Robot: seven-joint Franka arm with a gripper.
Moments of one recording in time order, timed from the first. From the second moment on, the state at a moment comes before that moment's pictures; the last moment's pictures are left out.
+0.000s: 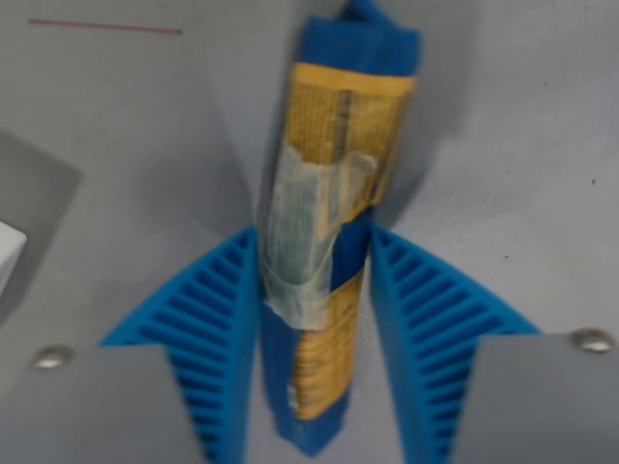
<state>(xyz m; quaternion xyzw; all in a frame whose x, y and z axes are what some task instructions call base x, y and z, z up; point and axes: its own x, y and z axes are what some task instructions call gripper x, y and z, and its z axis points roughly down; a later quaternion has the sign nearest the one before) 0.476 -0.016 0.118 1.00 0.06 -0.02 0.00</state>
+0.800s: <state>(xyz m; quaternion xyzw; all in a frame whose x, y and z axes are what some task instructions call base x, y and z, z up) 0.478 -0.016 0.125 1.00 0.06 -0.02 0.00</state>
